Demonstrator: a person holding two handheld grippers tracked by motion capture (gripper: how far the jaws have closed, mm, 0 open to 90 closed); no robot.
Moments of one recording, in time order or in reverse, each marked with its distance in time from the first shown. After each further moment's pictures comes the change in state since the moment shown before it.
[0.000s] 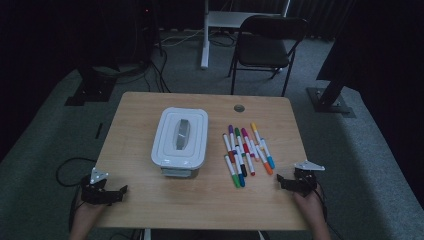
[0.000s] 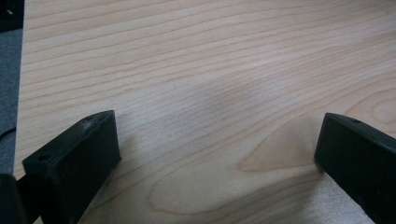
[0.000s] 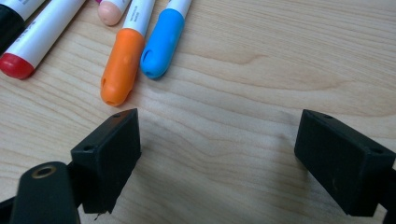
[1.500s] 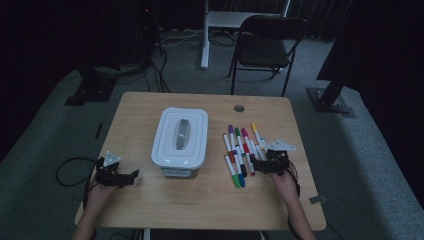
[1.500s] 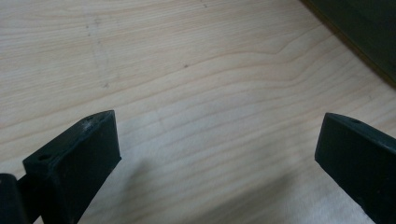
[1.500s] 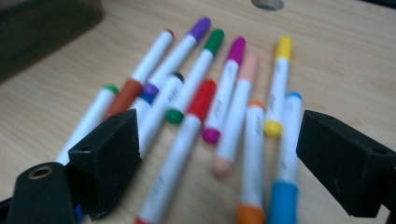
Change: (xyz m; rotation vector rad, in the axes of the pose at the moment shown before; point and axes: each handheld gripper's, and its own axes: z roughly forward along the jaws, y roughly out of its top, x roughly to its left) left arm -0.006 0.052 0.036 -0.067 -0.058 0.054; right arm 0.076 0.089 0.022 -0.121 0.078 -0.123
